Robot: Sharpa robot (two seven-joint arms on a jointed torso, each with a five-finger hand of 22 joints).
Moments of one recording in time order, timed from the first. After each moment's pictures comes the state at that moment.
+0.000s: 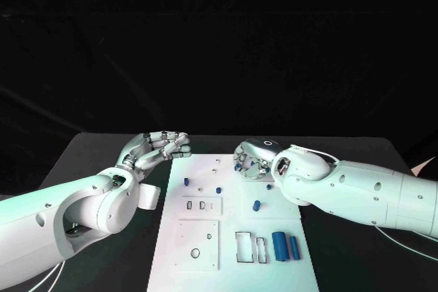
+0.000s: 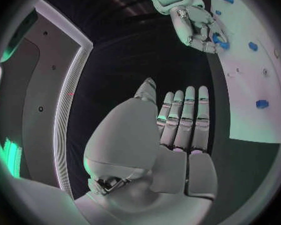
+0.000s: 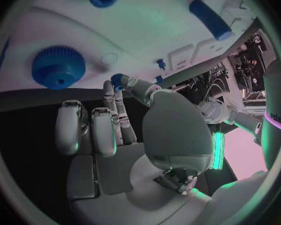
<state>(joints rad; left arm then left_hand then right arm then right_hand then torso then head) 1.16 -0.96 0.01 1.73 -0.10 -0.45 0.41 1.56 -0.01 -0.06 0.28 0.23 0.84 0.21 0.25 0.19 0.97 0.19 0.08 0.07 0.93 0.15 0.23 0.23 0.17 0.82 0.25 0.29 0.11 1.27 -0.67 -0.14 1.41 -1.59 -0.36 -0.17 1.20 -0.15 0.70 -0.08 0.11 1.02 0.13 0.29 0.49 1.21 0.07 0.07 0.24 1.46 0.00 1.42 1.25 0.08 1.37 0.10 1.38 1.28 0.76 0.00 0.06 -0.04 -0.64</state>
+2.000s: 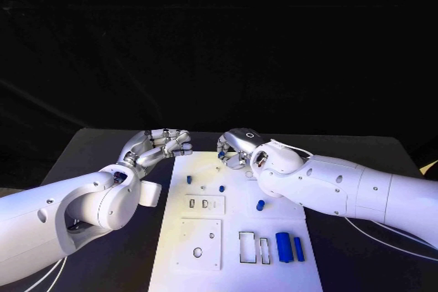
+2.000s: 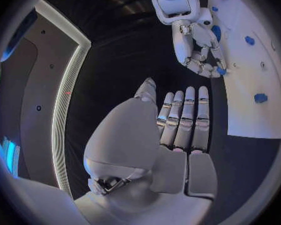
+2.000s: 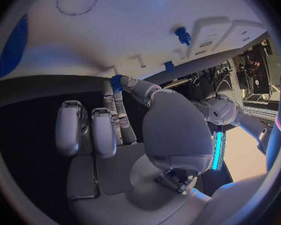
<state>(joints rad) 1.17 -0.96 0.01 1.72 -0.10 -0.45 0.41 1.56 -0.01 -0.07 0.28 0.22 0.83 0.21 0.25 0.19 0.97 0.19 0.07 0.07 0.92 0.15 0.22 0.23 0.17 0.82 0.25 0.28 0.11 1.27 -0.48 -0.12 1.23 -1.60 -0.46 -0.18 1.20 -0.17 0.71 -0.08 0.13 1.00 0.14 0.30 0.52 1.18 0.08 0.06 0.23 1.46 0.00 1.42 1.26 0.08 1.37 0.11 1.38 1.28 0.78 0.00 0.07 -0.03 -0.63</state>
